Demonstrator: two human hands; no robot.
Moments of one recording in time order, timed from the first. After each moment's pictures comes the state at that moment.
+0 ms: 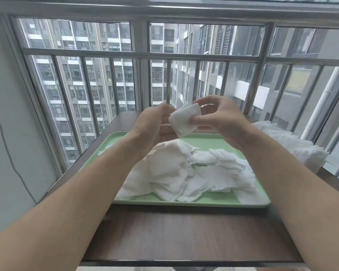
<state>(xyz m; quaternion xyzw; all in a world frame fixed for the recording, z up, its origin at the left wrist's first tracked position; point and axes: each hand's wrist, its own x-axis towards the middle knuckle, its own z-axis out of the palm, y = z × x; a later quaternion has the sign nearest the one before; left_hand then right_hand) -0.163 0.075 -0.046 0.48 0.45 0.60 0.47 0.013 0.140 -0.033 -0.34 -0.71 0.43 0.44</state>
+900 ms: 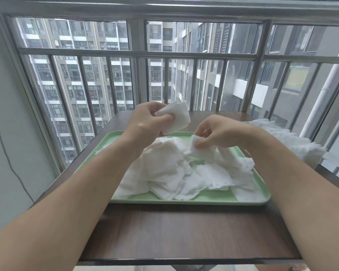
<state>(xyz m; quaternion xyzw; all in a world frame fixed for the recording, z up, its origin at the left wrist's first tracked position) -0.167 0.074 -0.051 0.54 0.53 0.59 0.28 0.027 0.151 -0.040 -0.46 -0.85 0.23 0.12</state>
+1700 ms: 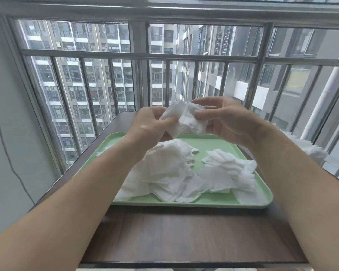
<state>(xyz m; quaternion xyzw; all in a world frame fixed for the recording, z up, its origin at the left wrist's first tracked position) -0.166 0.075 -0.053 0.53 0.51 0.58 0.34 0.028 0.142 -0.022 -0.23 -0.66 0.62 0.36</state>
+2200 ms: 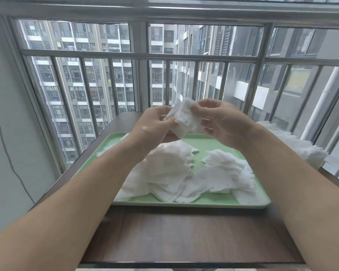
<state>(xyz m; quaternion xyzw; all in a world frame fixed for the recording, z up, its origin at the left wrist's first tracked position) -0.160 0.073 -0.052 0.56 0.47 0.57 0.38 0.015 0.141 -0.029 -0.32 -0.65 0.57 0.39</state>
